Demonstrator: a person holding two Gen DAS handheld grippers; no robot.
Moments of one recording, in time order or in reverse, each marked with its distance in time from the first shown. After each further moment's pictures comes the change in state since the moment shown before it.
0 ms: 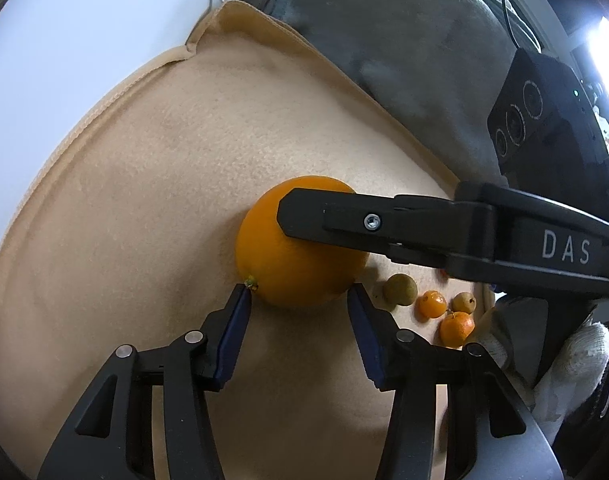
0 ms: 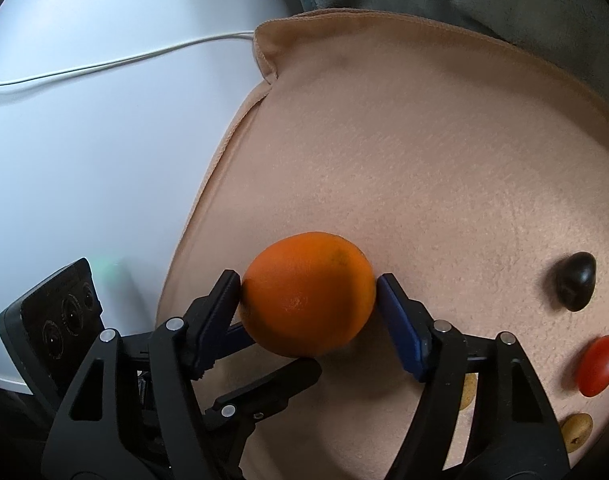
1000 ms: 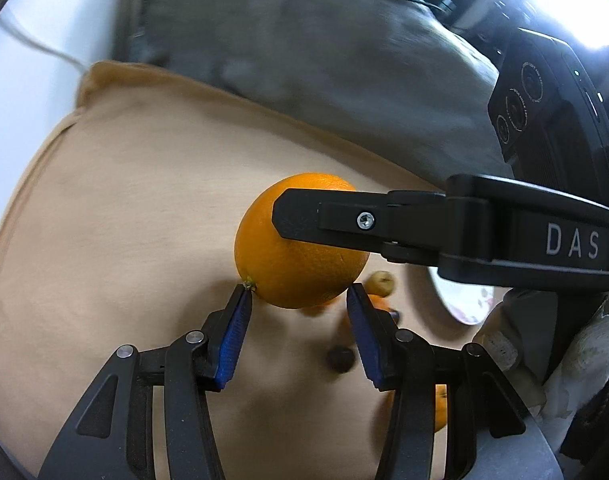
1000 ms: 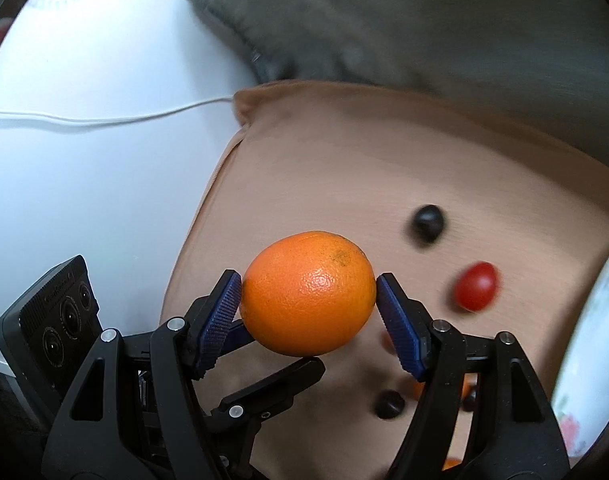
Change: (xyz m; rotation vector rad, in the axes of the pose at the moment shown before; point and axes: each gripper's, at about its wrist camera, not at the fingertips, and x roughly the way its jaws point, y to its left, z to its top) left arm -0.017 -0.116 -0.023 0.214 -0.003 -0.026; right arm -0.111 -0.042 -0.043 0.069 -0.159 -0.049
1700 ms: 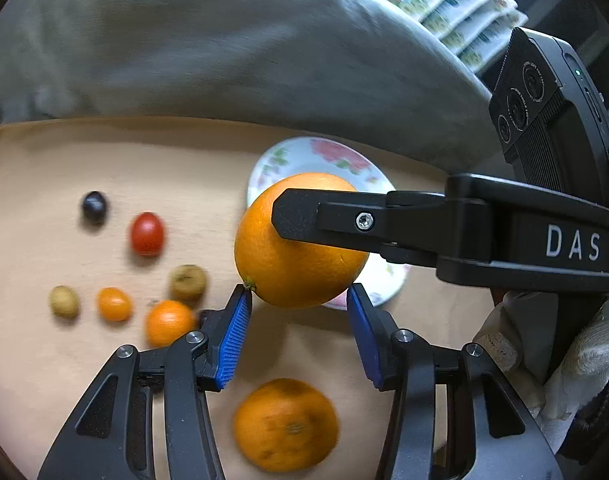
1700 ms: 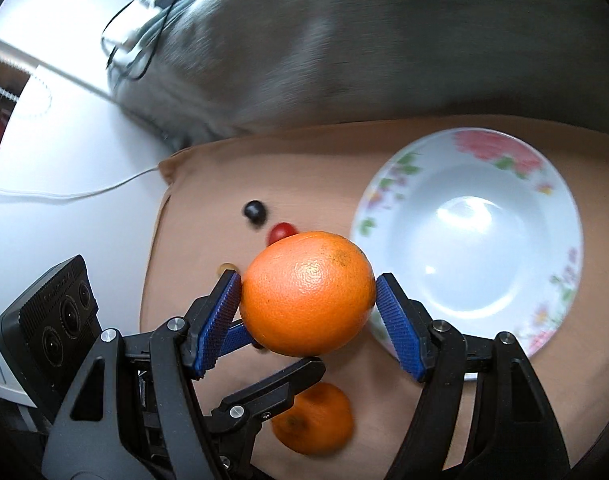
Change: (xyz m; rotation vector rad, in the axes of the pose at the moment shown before) left arm 0.026 -0.129 -0.026 0.243 0.128 -0.139; right arm -0.120 -0.114 -0.066 0.245 -0.160 -0.099
